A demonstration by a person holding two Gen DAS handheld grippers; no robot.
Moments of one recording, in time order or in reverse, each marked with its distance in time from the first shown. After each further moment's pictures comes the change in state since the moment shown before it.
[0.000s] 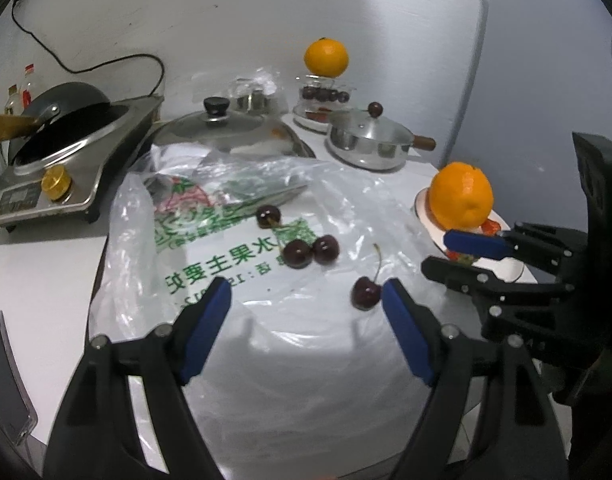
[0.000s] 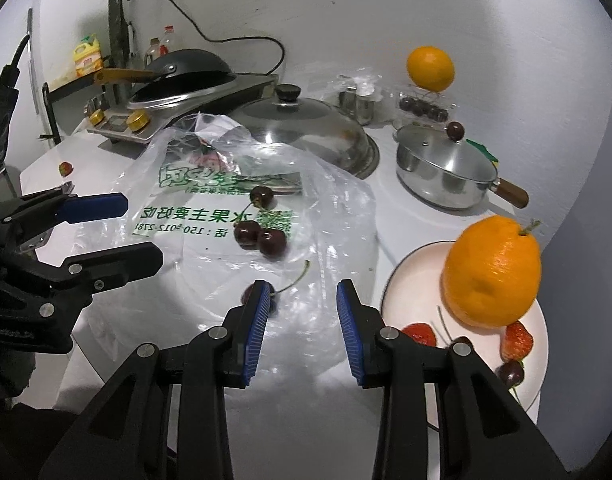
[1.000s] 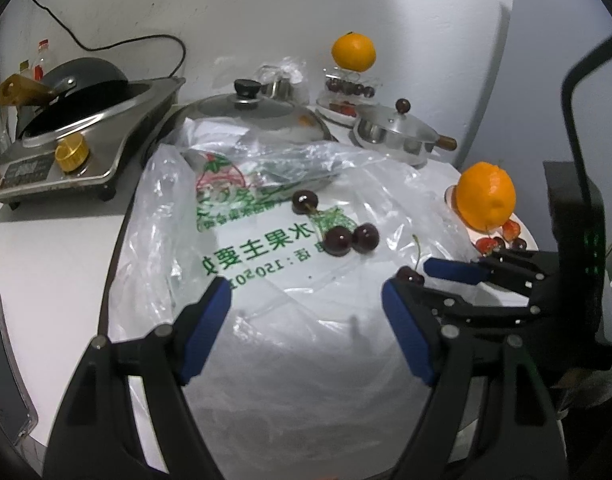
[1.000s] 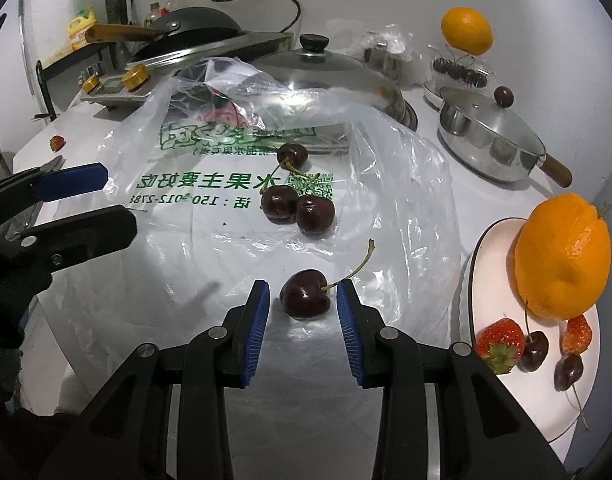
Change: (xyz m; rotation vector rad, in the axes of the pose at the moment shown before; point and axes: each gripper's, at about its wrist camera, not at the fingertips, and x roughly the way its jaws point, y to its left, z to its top) left arm 0.007 0.035 -0.010 -0.046 0.015 0.005; right arm 0.057 0.028 -0.004 0.017 0.118 0.014
